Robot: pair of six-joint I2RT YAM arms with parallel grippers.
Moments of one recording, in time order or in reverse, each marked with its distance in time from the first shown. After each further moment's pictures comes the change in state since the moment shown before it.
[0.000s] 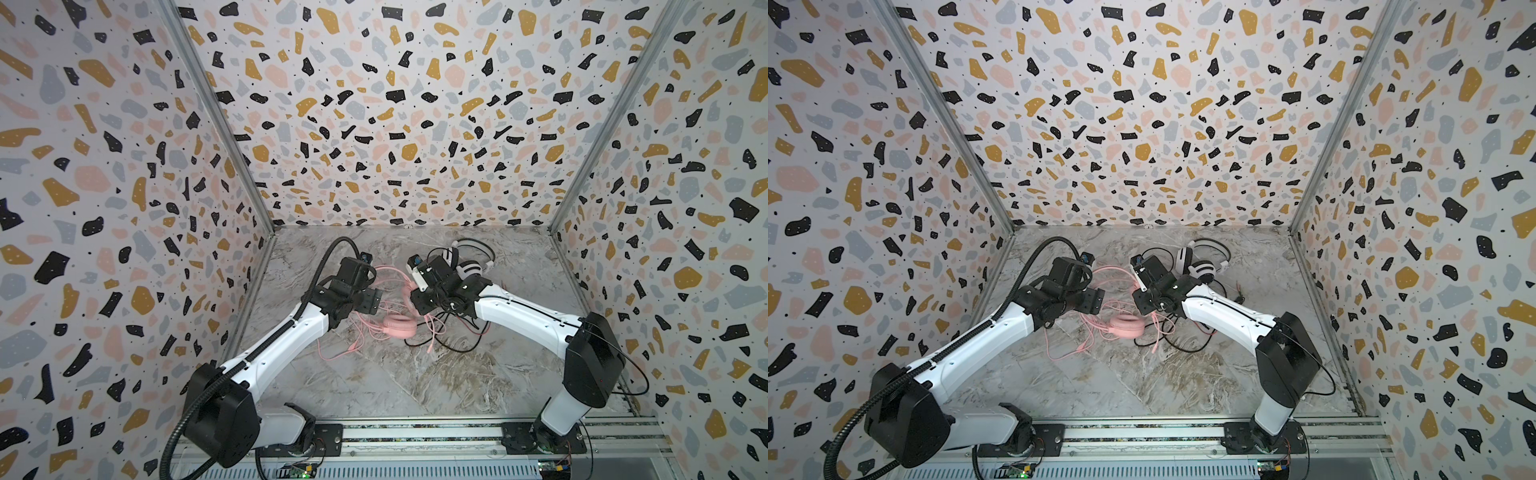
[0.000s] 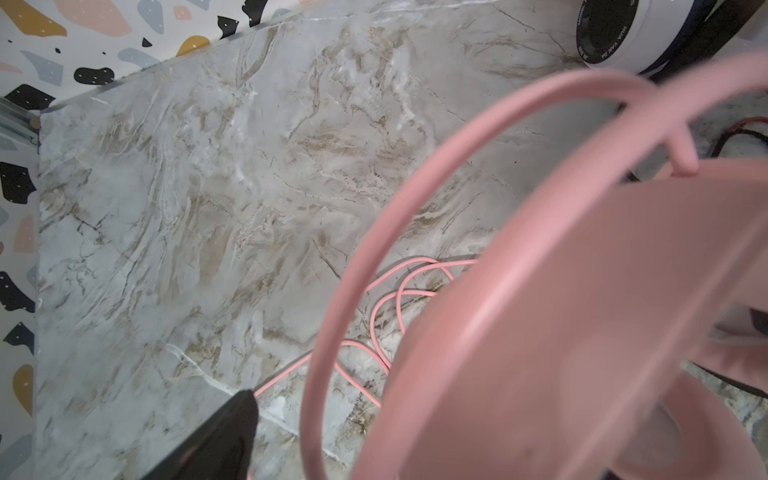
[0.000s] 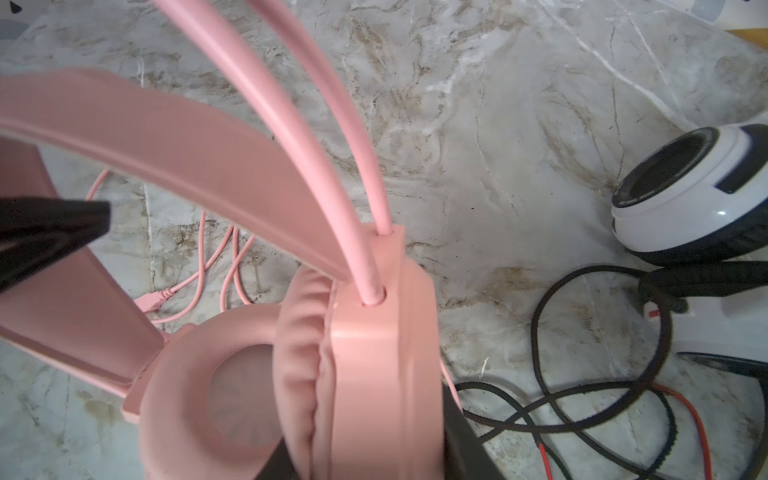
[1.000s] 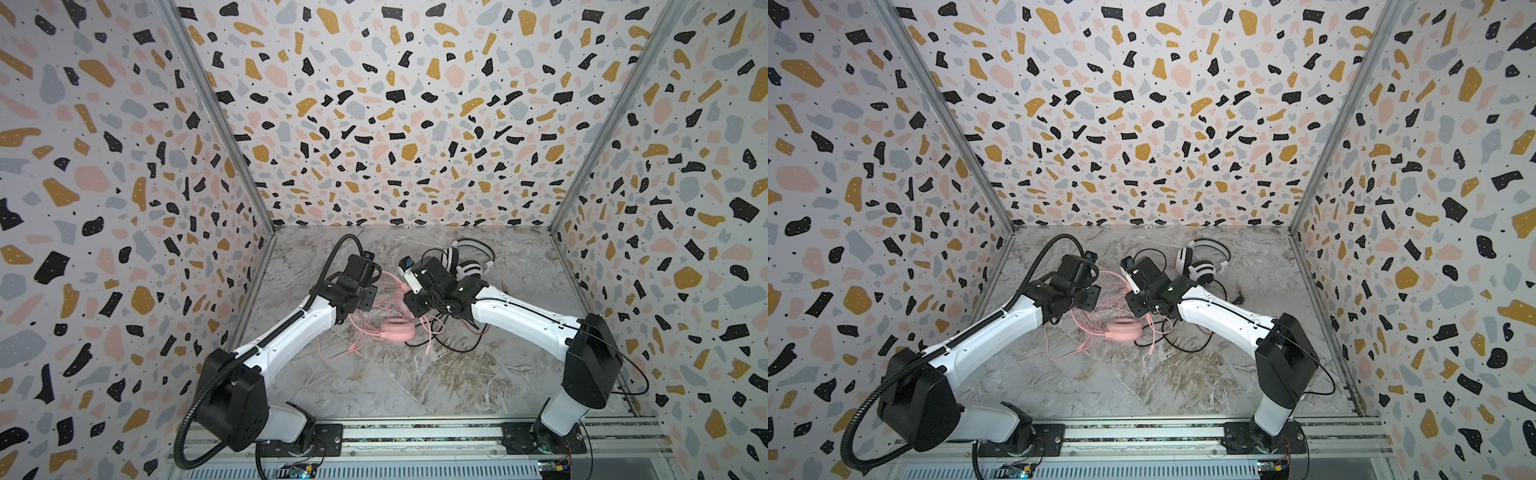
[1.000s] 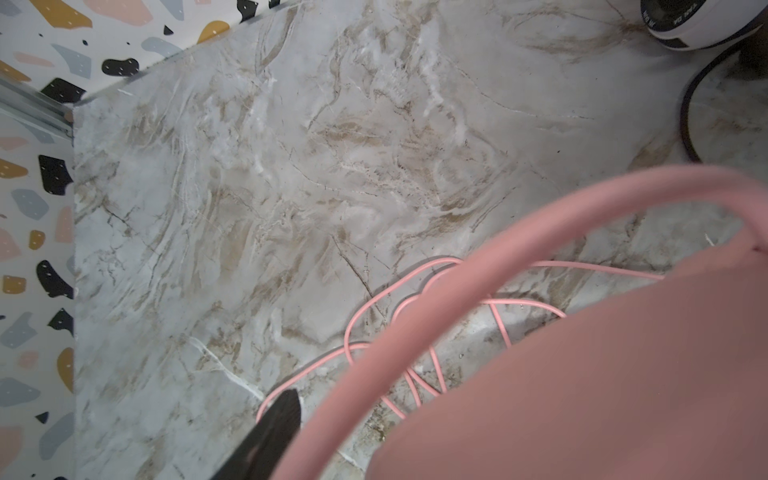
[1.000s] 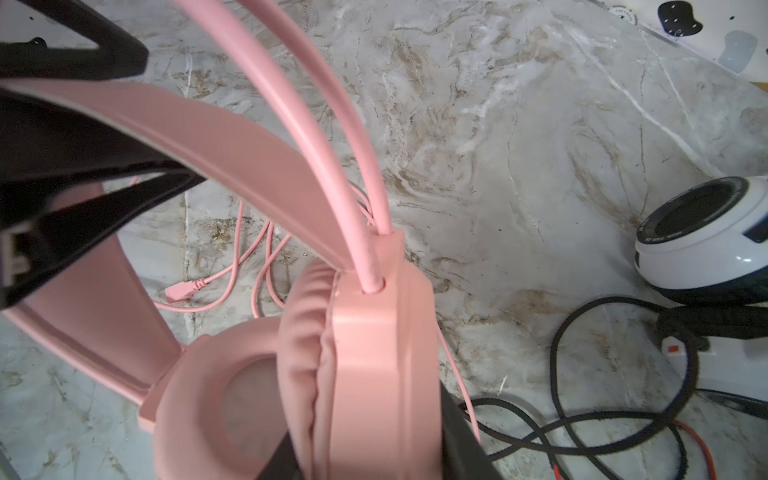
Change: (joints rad) left arm -0.010 0.075 0.043 -0.017 -0.075 -0.016; right arm 0.032 0.003 0.030 -0.001 -0.008 -0.036
